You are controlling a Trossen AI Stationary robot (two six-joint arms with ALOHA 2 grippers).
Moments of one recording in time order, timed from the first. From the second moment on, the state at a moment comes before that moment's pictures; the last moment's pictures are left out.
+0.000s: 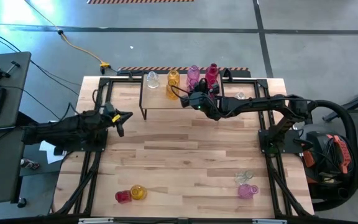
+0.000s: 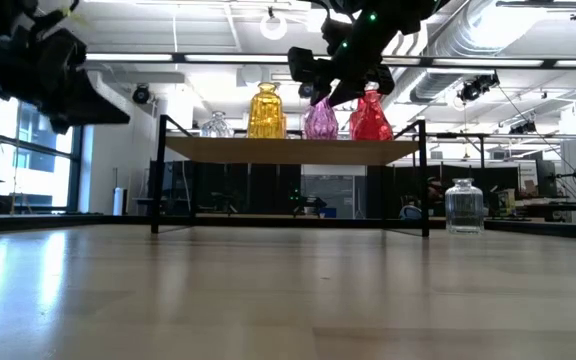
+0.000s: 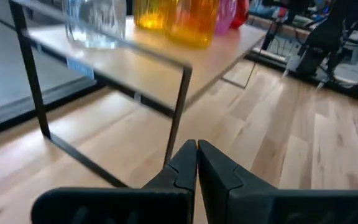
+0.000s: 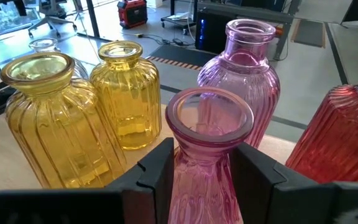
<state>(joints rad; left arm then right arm) 0.09 0.08 0.16 -0.36 -0.40 -0.28 -0.14 1.67 1.22 -0.15 0.91 0.49</state>
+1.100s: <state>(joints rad) 0.09 0.09 0.12 -0.38 -0.39 -0.29 -0.14 1.67 1.22 -0.14 0.91 0.52</state>
